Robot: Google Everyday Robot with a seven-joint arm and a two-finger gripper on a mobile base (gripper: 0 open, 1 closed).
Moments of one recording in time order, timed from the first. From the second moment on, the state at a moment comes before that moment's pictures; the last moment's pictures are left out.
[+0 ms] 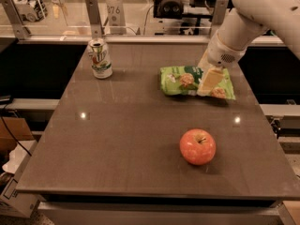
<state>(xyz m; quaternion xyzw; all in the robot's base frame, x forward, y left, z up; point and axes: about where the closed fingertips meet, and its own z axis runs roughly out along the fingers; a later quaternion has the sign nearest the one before) 0.626 -0.160 0.851 -0.65 0.74 0.03 0.17</state>
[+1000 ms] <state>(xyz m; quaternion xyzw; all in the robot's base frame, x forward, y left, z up) 0.591 -0.159 0.893 -0.70 0.70 0.03 0.17</state>
